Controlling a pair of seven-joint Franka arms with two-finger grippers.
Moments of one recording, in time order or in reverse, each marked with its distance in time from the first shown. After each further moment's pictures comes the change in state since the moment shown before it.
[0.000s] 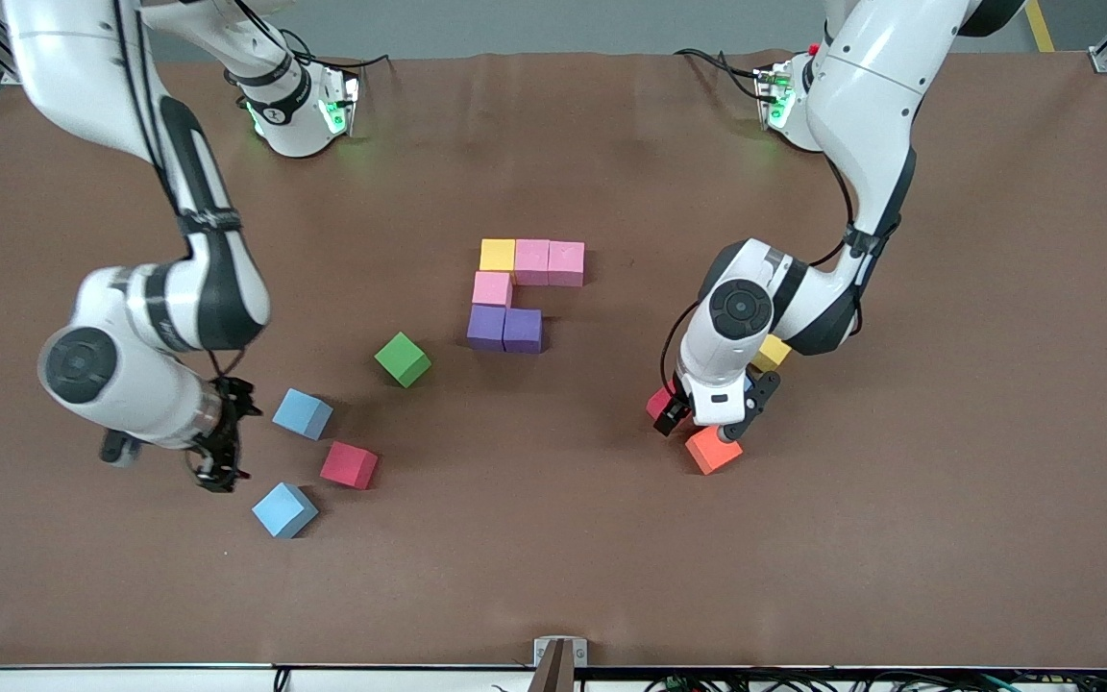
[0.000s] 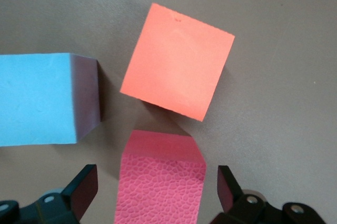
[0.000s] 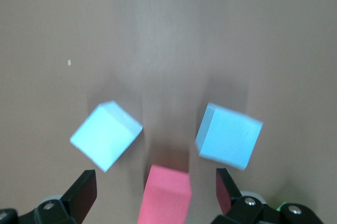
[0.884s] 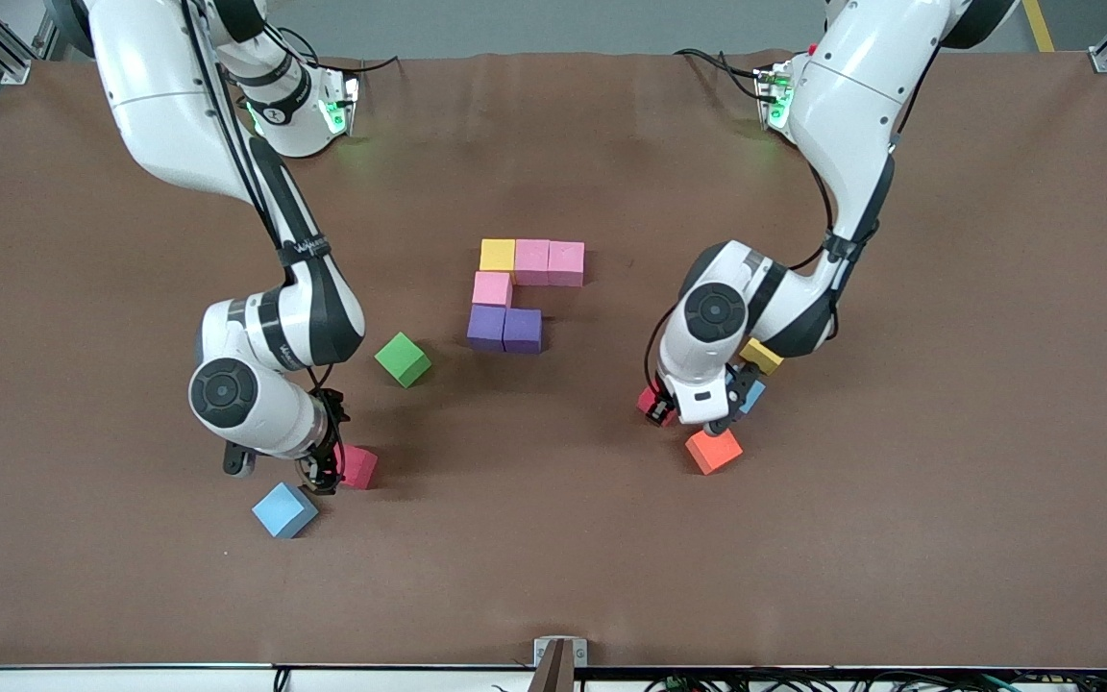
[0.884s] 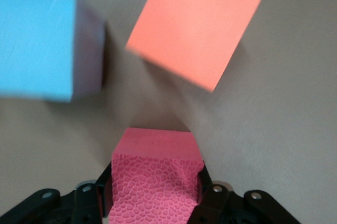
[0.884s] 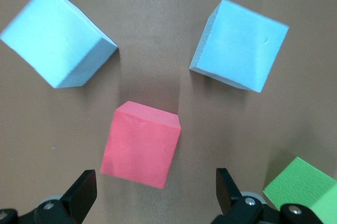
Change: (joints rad) left arm -0.052 0.019 -0.009 0.030 0.000 -0.054 -0.237; right arm 0.070 0.131 0.044 0.046 0.058 0.053 0.021
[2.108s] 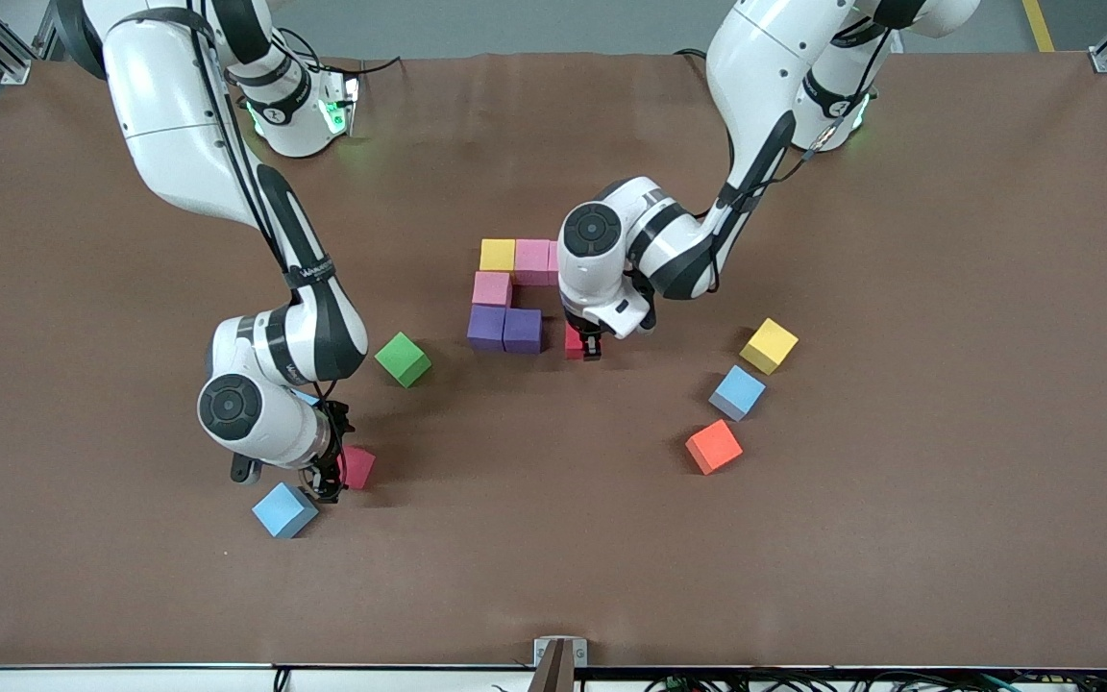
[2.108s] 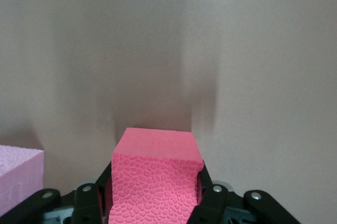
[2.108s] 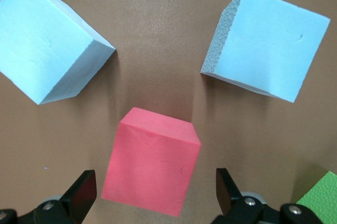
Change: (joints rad) left arm -0.244 -0.008 -0.002 -0.020 0.000 -0.019 -0.825; right arm -0.017 0.049 0.001 0.011 0.020 0.051 -0.001
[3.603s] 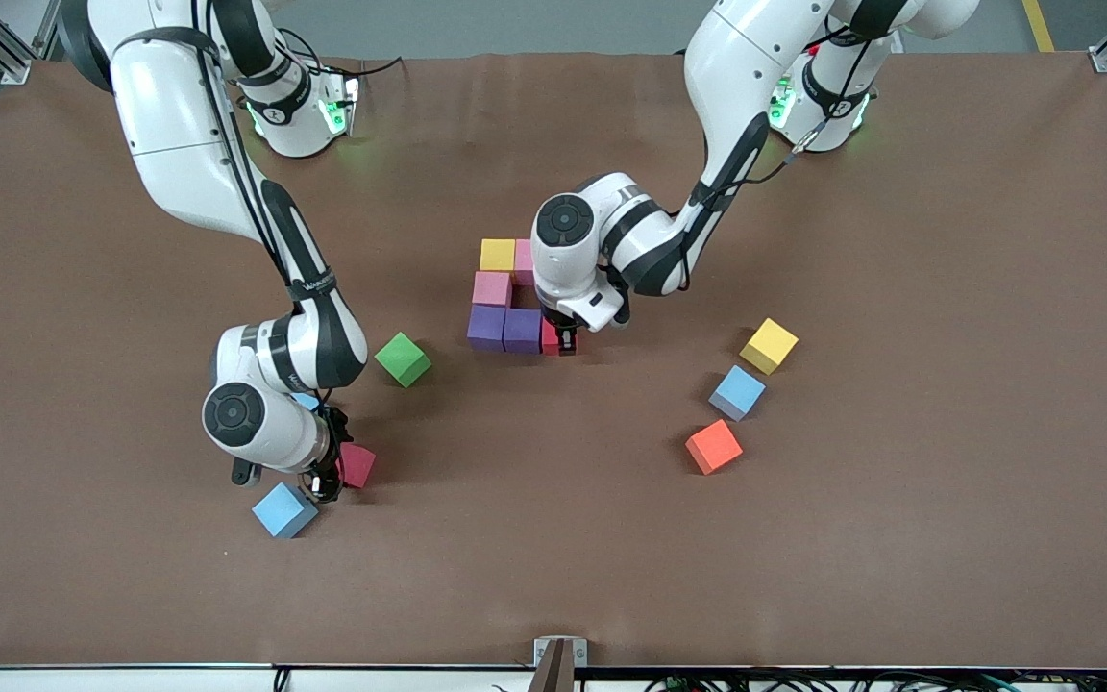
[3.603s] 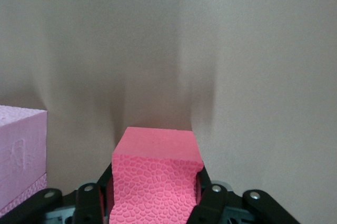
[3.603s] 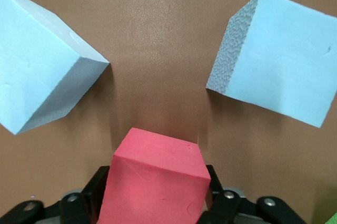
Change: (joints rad) left arm -0.045 0.052 0.001 0.080 -0.002 0.001 -0.044; right arm -0.009 0.041 -0.006 0.001 0.000 0.036 0.000
